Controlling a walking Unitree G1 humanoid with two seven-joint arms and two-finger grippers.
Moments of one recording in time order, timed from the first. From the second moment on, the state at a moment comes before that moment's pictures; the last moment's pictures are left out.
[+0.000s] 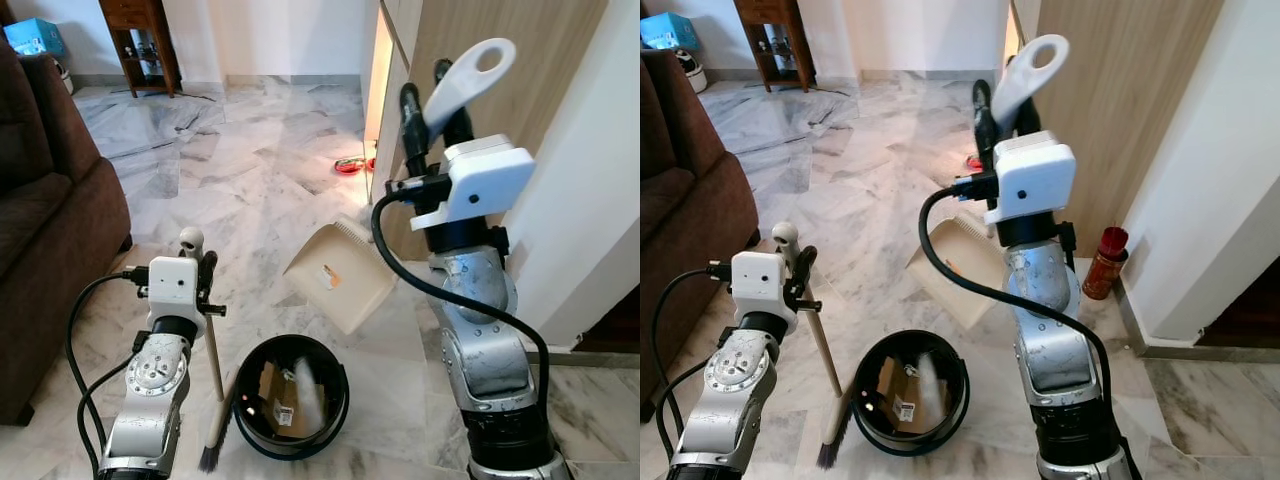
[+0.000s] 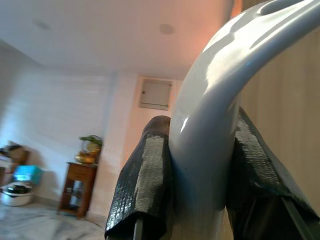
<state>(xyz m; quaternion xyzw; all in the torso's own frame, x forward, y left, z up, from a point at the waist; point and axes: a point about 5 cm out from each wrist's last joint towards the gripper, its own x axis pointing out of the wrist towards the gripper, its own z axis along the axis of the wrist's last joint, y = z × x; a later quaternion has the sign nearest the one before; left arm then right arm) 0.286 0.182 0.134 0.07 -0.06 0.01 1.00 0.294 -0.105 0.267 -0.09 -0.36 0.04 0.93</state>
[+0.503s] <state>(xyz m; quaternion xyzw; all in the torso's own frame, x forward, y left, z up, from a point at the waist) 0.286 0.182 0.134 0.07 -0.06 0.01 1.00 0.296 -0.171 0.218 -0.16 -0.27 -0.12 0.94</state>
